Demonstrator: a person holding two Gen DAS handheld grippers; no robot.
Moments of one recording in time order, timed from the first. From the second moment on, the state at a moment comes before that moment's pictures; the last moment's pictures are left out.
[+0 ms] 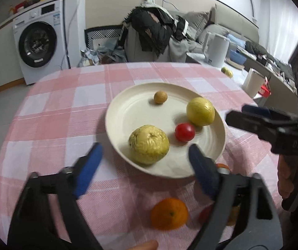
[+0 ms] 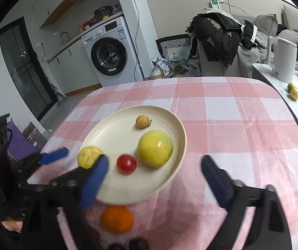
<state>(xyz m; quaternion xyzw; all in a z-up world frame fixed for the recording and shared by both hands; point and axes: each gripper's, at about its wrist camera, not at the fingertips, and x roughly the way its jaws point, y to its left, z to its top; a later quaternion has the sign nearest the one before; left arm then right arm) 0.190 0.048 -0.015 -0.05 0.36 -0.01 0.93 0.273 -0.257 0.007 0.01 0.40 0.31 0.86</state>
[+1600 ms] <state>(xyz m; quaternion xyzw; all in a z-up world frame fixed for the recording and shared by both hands) 0.092 0.047 0.006 -0.05 0.34 0.02 0.94 0.200 -0.284 -0.027 -0.11 0.43 0.28 0.85</state>
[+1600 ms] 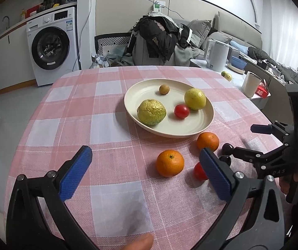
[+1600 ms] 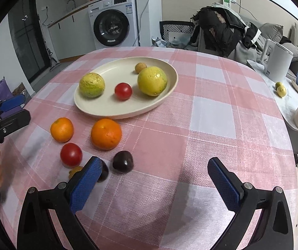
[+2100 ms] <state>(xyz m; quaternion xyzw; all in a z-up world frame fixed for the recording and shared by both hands) 0.099 0.039 -0.007 -0.04 0.36 0.01 0.93 0.208 -0.286 -0.041 -0.12 0.46 0.27 0.84</state>
